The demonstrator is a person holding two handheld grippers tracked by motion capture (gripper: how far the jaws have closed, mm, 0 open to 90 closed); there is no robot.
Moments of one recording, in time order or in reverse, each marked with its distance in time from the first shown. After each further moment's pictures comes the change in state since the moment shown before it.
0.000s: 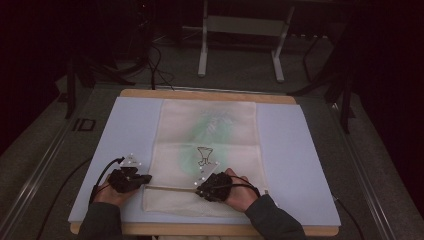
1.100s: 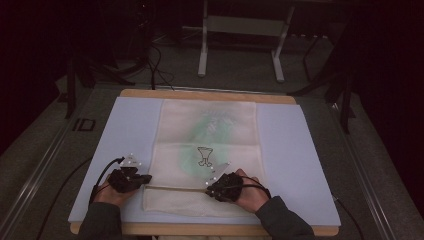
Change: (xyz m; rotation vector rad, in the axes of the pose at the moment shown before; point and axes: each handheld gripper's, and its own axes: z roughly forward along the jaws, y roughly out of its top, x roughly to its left) left arm 0.000 0.000 0.000 0.001 0.001 0.000; right arm -0.006 -0.023 -0.016 0.009 -0.009 0.021
